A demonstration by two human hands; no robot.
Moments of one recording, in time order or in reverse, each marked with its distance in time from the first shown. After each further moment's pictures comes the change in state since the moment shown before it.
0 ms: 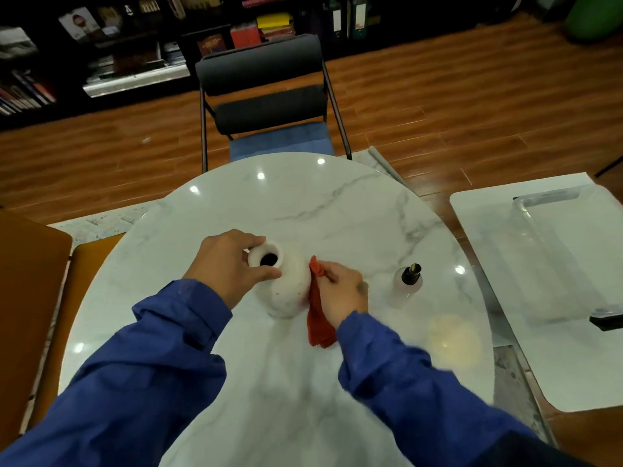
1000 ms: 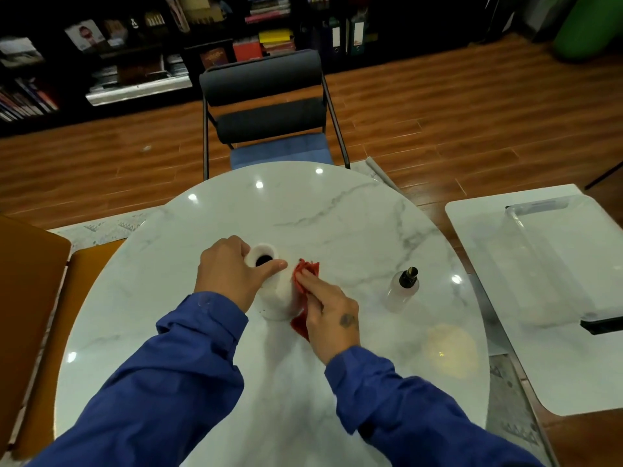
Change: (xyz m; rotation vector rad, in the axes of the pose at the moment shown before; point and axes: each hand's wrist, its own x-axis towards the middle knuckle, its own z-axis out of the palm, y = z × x) left_hand -0.001 0.001 0.015 0.017 0.194 -0.203; right_hand -0.031 0.025 0.014 -0.002 -0.010 -0.405
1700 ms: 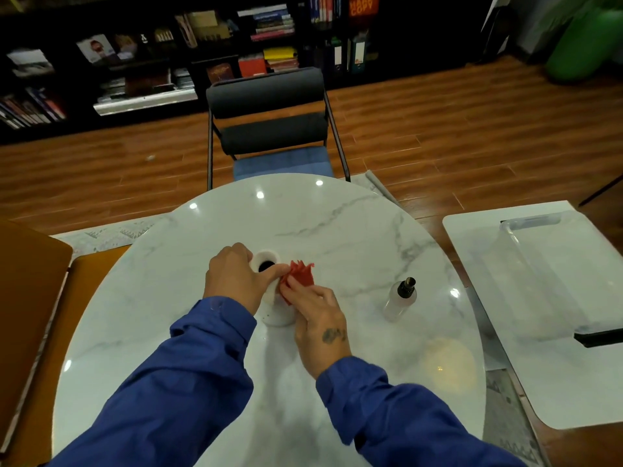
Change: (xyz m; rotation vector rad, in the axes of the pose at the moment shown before) left_hand 0.001 0.002 0.003 -0.008 0.016 -0.018; right_hand -0.004 -0.004 0.012 -0.330 0.016 -0.361
